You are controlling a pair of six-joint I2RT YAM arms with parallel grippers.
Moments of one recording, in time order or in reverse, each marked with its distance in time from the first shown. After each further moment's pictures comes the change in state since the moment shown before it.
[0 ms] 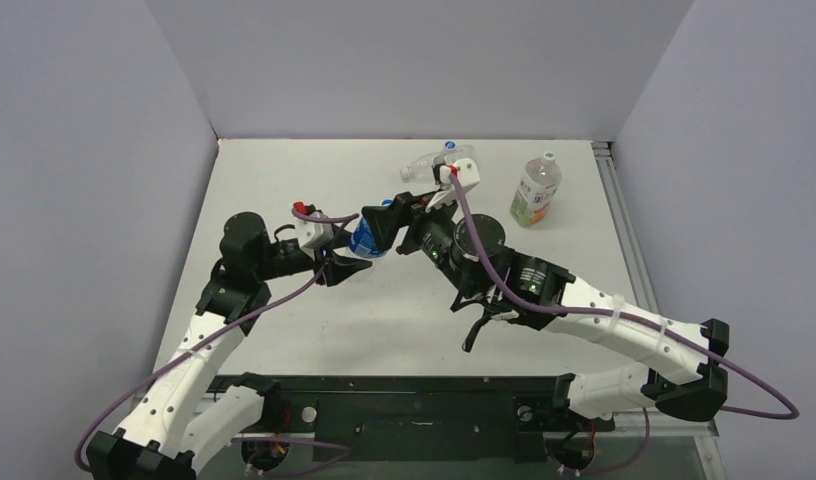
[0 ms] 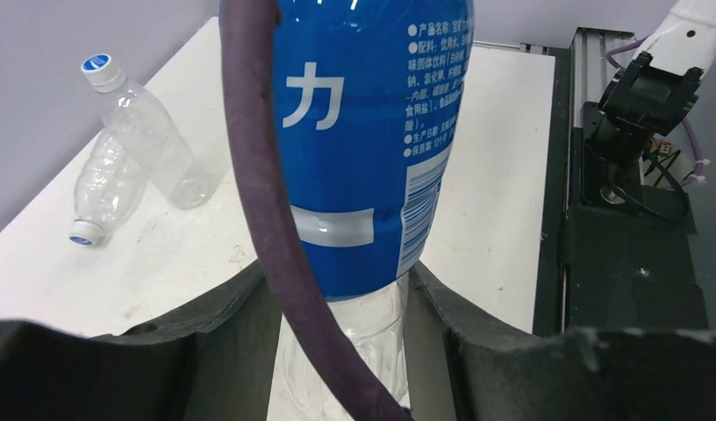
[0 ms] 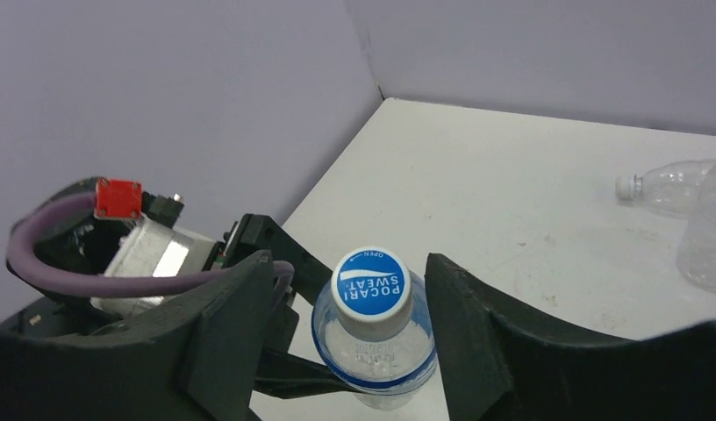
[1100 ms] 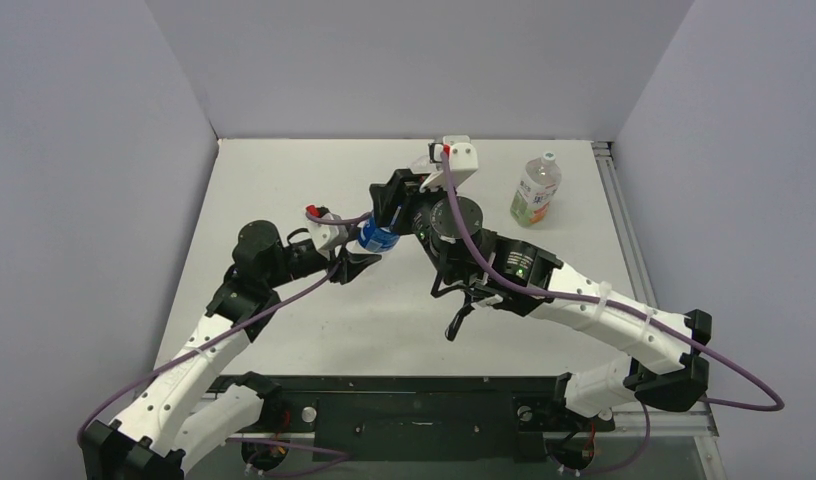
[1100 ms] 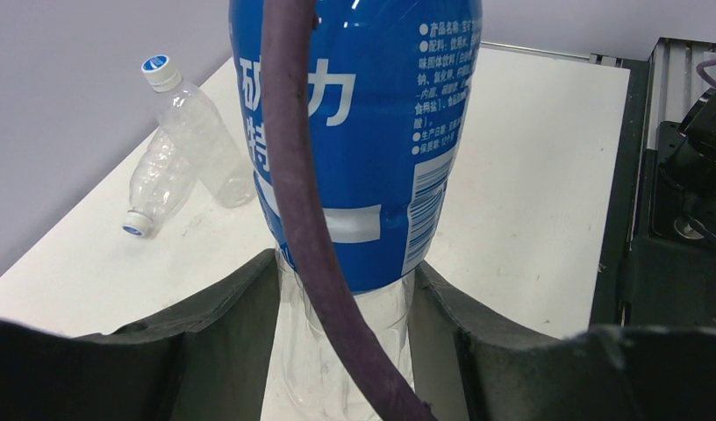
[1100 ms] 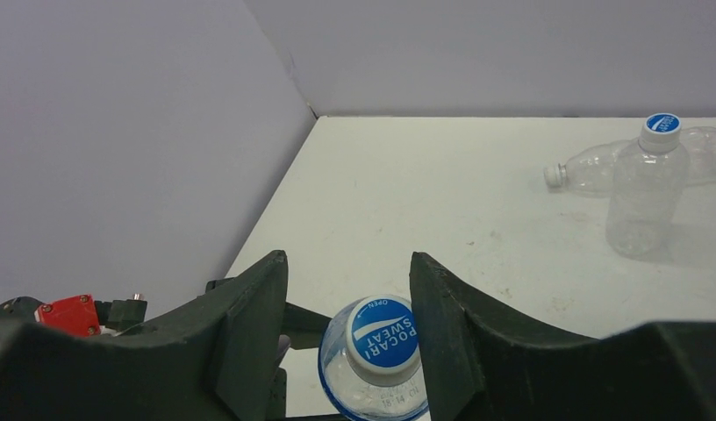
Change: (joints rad) left arm -0.126 -0.015 -0.050 0.119 -0.278 -0.014; right arm -0.003 0.122 0.234 -0.177 0.200 0.086
